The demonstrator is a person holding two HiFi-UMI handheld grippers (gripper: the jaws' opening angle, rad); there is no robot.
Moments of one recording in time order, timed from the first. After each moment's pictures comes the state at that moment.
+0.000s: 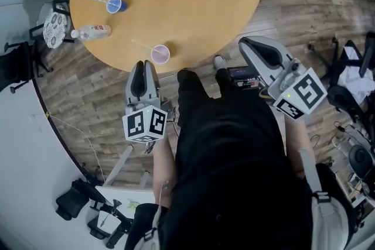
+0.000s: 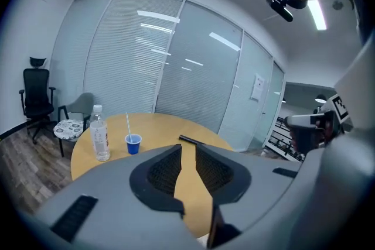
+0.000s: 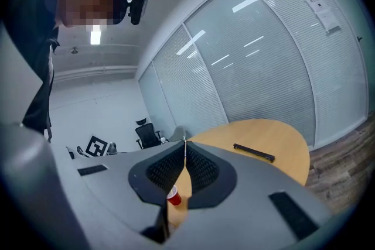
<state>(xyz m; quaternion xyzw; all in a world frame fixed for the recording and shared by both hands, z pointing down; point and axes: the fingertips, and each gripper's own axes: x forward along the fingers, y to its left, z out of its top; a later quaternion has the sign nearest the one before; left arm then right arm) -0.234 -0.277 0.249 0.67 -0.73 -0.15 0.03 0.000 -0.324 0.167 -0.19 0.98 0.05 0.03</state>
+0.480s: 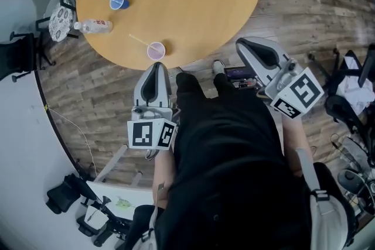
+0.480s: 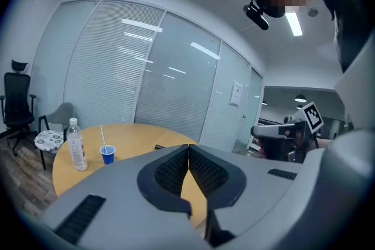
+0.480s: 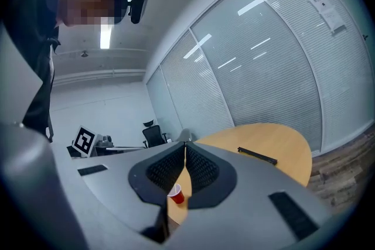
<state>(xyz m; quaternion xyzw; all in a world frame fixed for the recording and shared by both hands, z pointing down) -0.151 -0.243 0.213 0.72 -0.68 -0.15 -0.04 0.018 -0.309 0.168 -0.16 0.98 0.08 0.04</state>
